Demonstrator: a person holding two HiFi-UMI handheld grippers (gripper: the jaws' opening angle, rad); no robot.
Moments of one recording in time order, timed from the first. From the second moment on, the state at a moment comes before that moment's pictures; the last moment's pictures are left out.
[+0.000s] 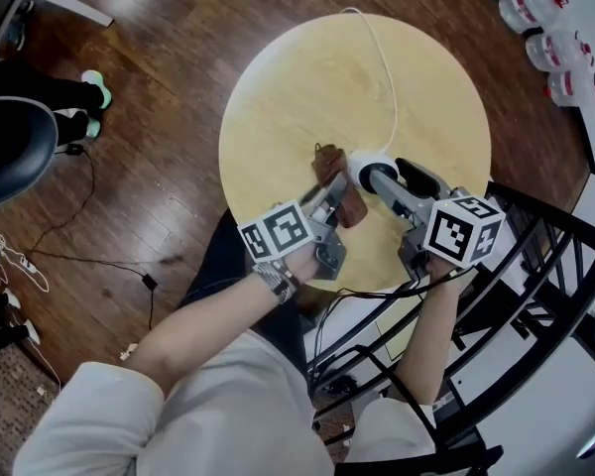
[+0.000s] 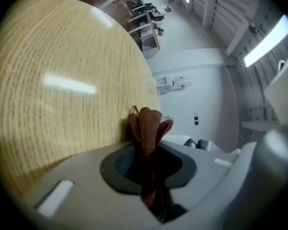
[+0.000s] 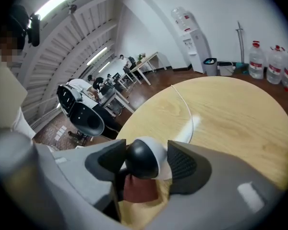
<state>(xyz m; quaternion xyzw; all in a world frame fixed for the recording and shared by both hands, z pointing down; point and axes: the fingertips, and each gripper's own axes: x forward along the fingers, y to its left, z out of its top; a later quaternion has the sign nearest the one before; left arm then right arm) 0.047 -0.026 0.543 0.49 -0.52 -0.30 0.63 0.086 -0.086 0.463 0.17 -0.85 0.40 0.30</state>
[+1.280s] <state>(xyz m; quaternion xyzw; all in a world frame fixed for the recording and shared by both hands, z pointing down) 0.042 -0.012 0.541 0.51 -0.51 -0.26 0.64 0.084 -0.067 0.459 0.01 -0.92 0.14 0.35</state>
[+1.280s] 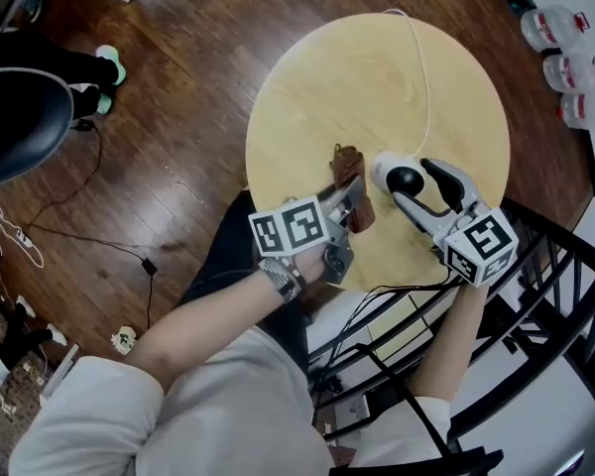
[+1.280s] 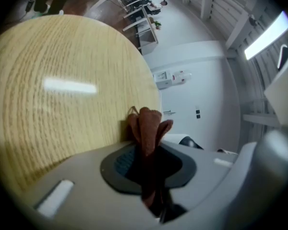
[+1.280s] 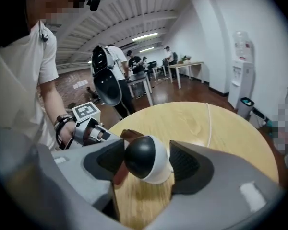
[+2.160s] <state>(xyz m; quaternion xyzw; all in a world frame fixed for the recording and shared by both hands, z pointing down) 0.038 -0.018 0.541 0.49 -0.53 -0.28 0.63 0.080 -0.086 0.453 0.16 -0.90 0.33 0.25</state>
